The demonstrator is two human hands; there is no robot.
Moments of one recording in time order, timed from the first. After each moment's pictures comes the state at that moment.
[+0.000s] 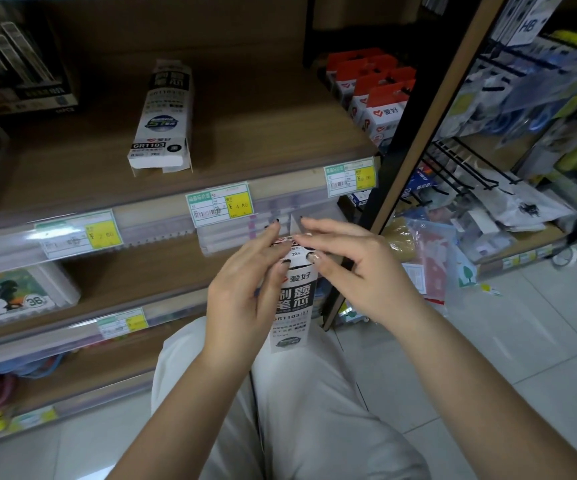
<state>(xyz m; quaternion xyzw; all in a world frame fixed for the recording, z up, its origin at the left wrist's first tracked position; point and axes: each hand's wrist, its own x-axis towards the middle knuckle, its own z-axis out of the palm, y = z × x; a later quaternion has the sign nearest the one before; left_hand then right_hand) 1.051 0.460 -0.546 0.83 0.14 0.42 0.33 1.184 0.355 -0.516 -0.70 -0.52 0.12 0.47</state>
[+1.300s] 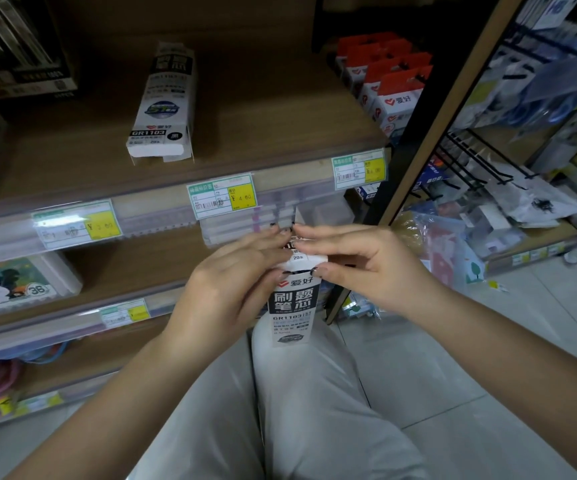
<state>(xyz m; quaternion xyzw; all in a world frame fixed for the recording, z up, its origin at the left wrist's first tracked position) 1.034 0.488 -0.529 0.91 0.02 0.35 0.23 1.196 0.354 -0.512 -0.62 -0.54 0.27 0.50</state>
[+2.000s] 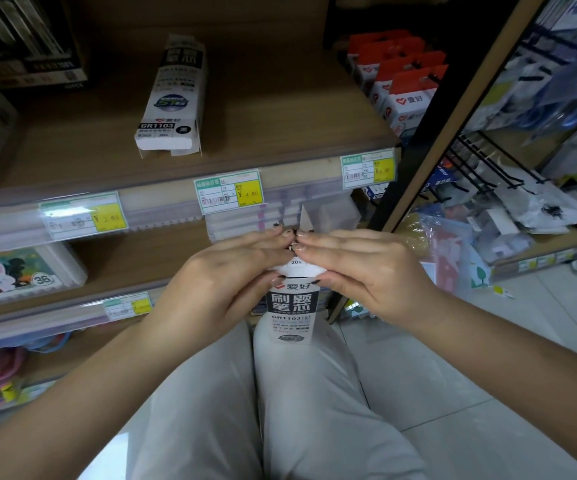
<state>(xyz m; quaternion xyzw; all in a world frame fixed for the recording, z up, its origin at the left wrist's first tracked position) 1.025 0.501 -0.518 0.93 -0.03 0.29 0.22 1.197 0.358 -0.516 -0.58 -0.72 -0.06 0.37</state>
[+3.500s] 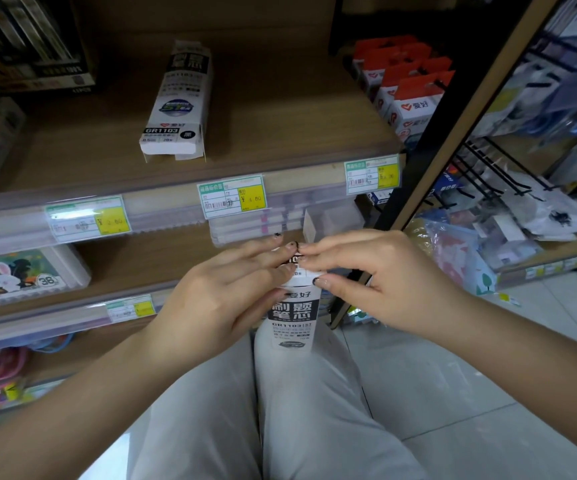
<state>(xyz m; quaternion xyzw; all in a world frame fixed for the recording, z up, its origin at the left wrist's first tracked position) 1.023 0.501 -0.528 0.93 -0.06 0.31 0.17 1.193 0.354 -0.491 -0.64 -0.68 0.06 0.35</state>
